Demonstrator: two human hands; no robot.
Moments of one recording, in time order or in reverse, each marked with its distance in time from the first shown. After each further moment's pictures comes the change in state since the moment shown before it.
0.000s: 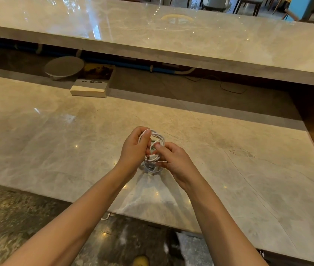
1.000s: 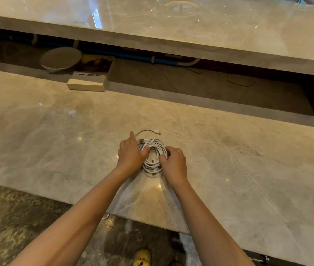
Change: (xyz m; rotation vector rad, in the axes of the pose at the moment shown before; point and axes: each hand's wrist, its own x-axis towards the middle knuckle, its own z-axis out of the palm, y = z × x) left_hand 0.038 -0.074 -0.006 0.833 -0.067 -0.195; right_hand 0.054 0.062 -0.003 -0.774 0.345 -0.081
